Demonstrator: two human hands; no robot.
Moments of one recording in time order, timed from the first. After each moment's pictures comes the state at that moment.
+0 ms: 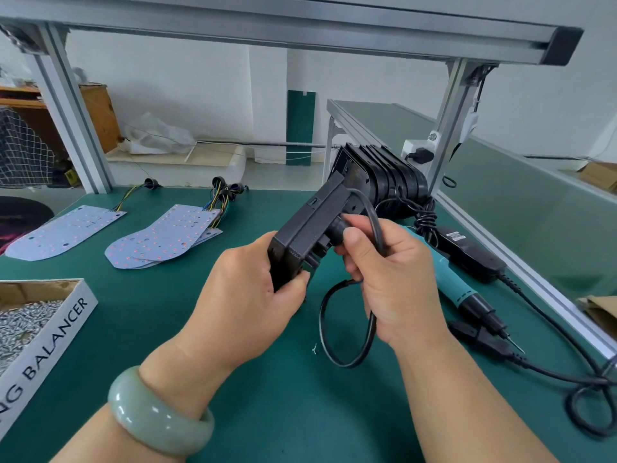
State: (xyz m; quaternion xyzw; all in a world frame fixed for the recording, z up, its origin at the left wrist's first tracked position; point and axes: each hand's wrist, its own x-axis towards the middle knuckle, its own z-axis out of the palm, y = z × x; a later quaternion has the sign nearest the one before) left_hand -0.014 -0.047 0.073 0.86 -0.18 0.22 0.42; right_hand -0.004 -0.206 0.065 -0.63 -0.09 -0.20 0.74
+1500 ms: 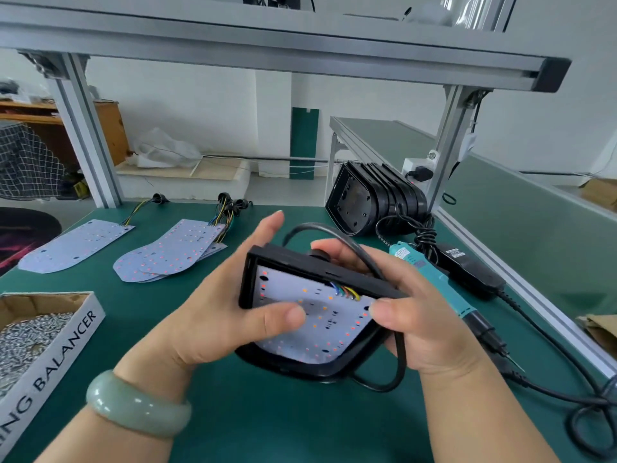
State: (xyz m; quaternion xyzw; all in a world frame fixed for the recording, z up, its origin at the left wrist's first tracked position) left_hand 0.000 -0.015 0.075 0.73 -0.29 -0.04 0.62; right_hand -0.011 -0.232 0.072 -0.56 -0.33 0.08 0.75
